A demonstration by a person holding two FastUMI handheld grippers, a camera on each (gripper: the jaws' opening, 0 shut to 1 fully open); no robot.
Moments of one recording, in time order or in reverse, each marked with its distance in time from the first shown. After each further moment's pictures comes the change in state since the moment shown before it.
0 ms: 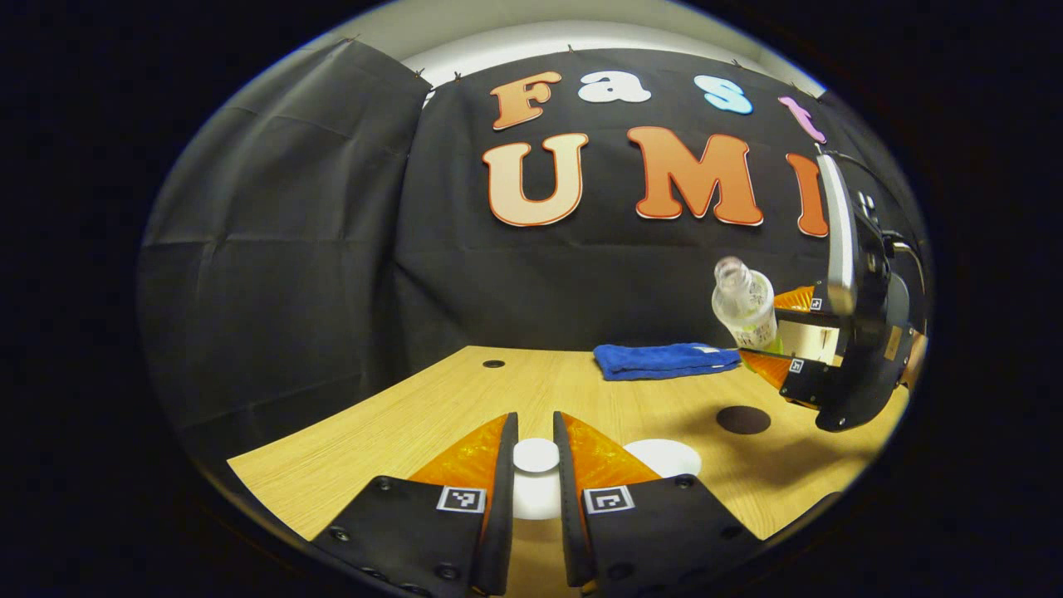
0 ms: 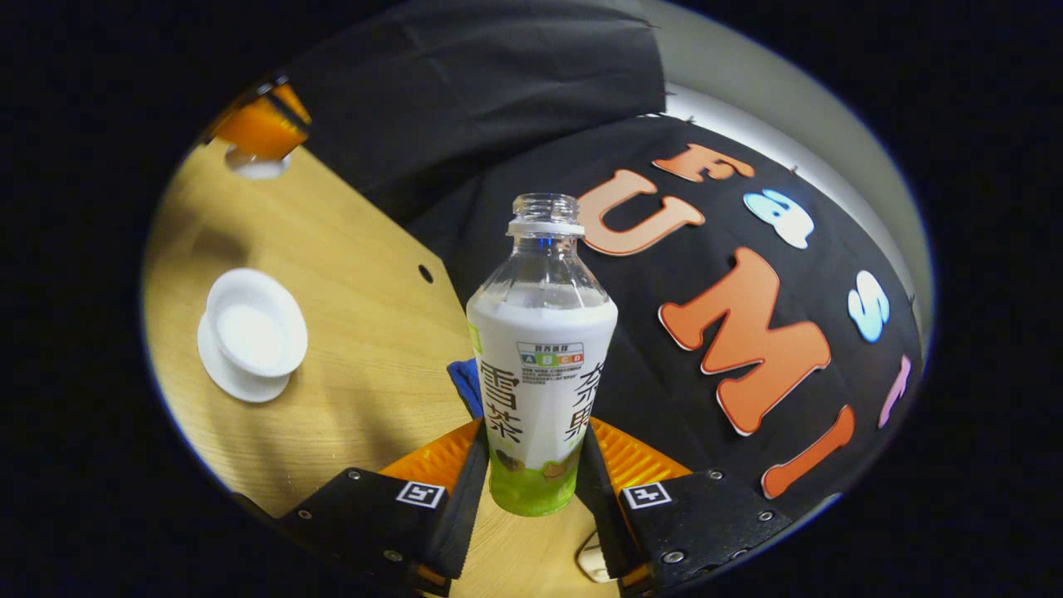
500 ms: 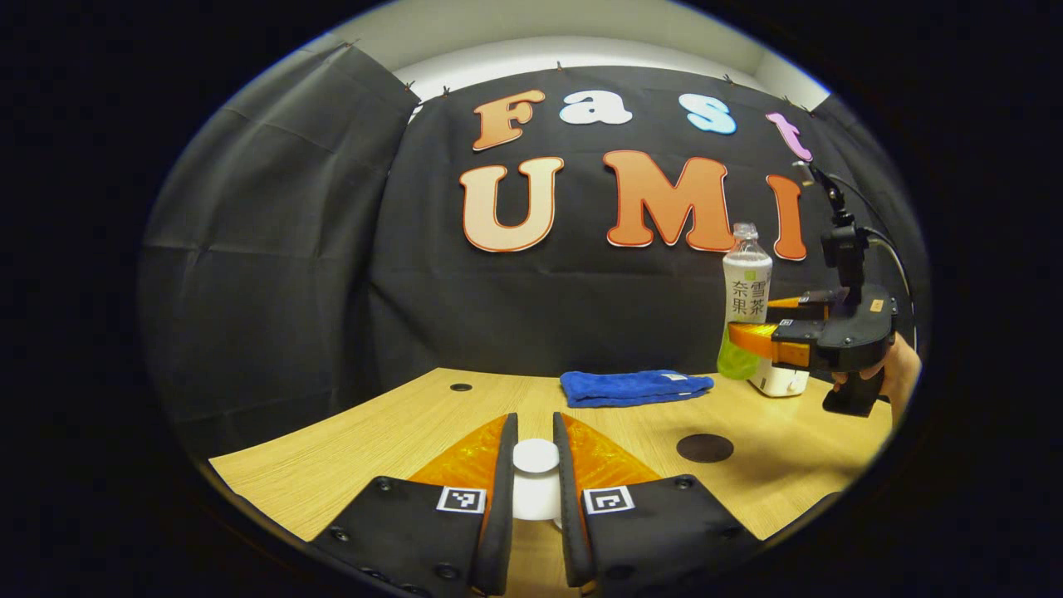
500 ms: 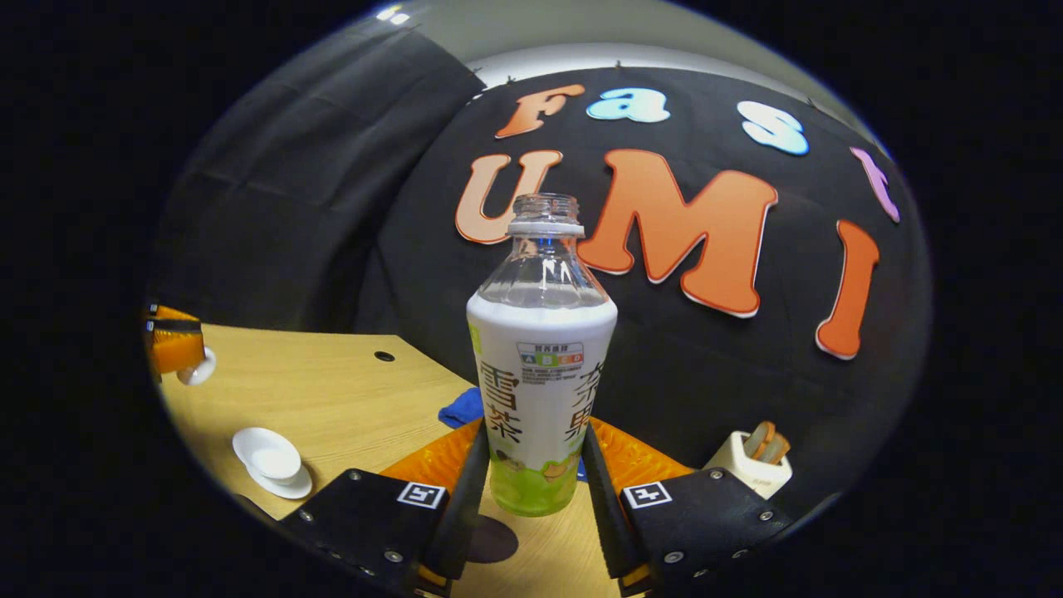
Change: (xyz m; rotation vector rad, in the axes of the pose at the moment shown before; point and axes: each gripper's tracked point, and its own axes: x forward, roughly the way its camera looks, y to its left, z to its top) left arm -0.003 -0.039 0.028 -0.026 -0.079 -0.061; right arm 0.002 -0.047 -0.038 0.629 0.061 0.019
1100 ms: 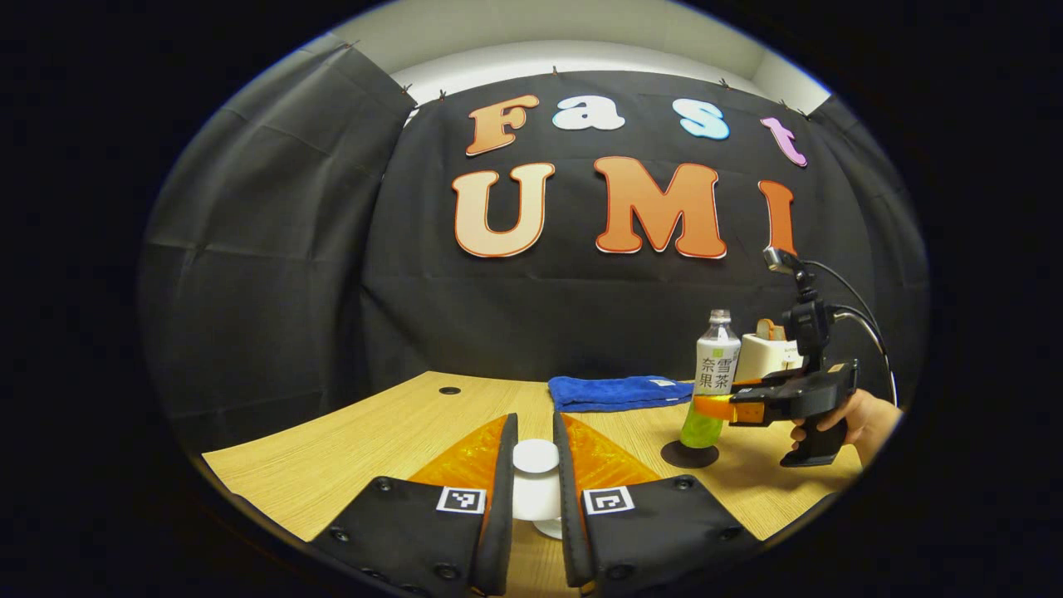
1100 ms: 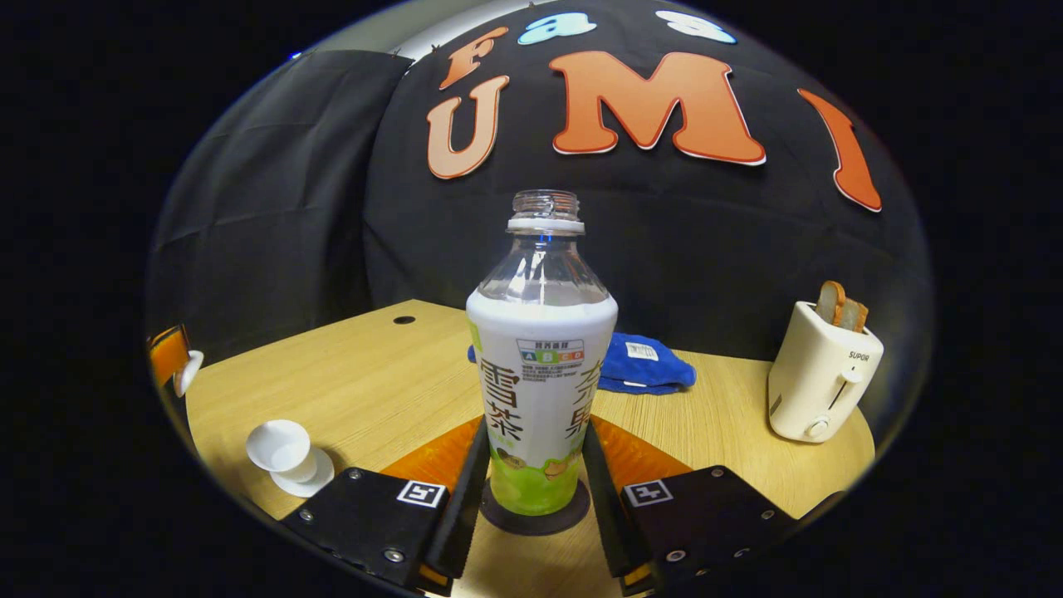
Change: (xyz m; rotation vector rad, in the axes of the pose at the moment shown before) left arm -0.004 -0.014 -0.003 -0.004 -0.009 -0.013; right arm 0.017 0.023 -0.105 0.185 0.245 0.069
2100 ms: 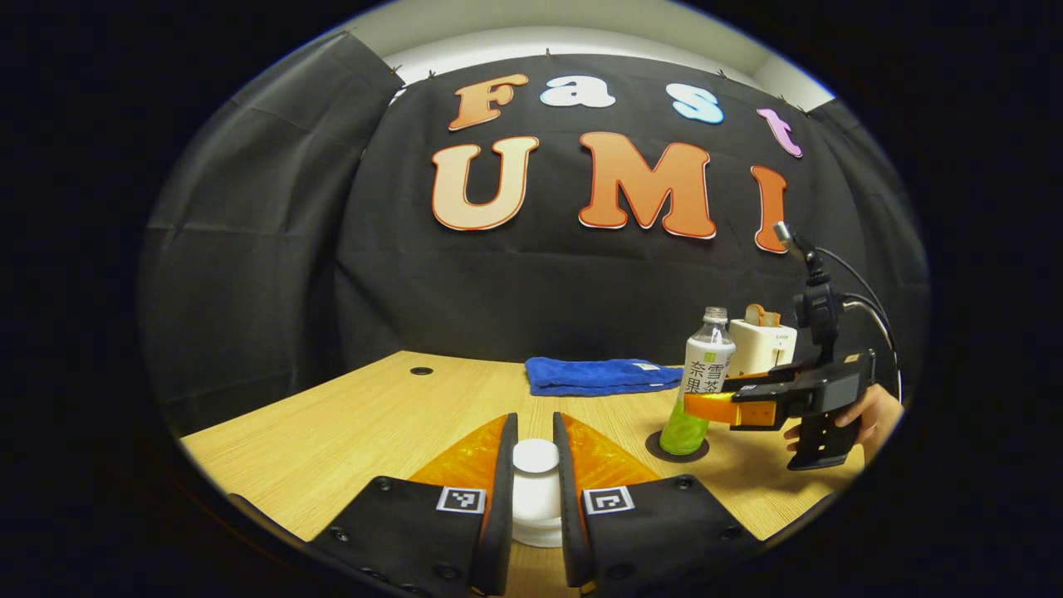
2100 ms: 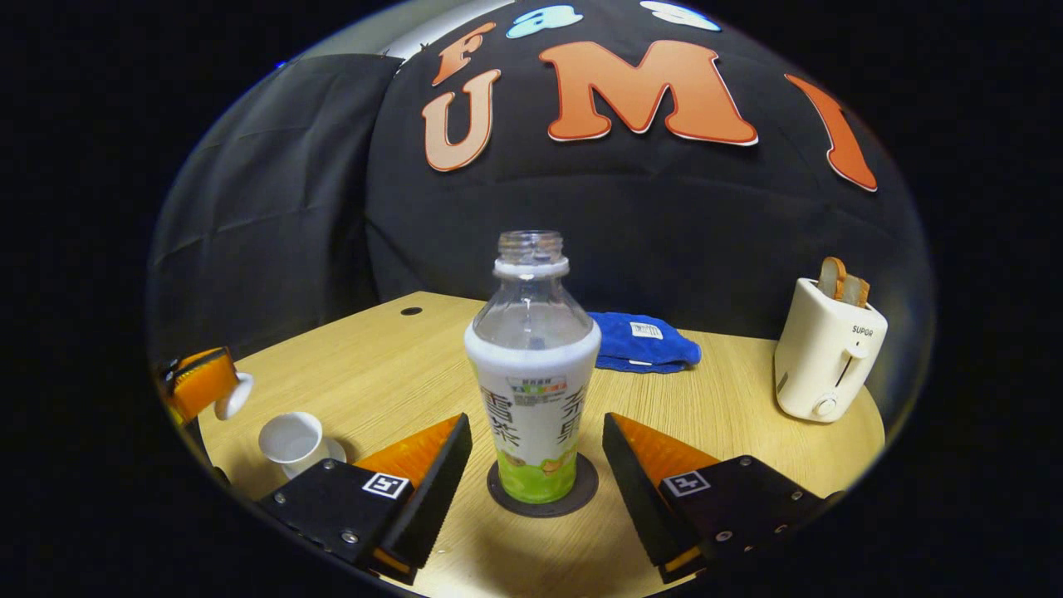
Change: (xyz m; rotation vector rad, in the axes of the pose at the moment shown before) left arm 0.040 -0.035 -0.037 -0.018 0.083 -0.070; right arm -0.029 -0.004 -0.001 0.038 0.005 0.025
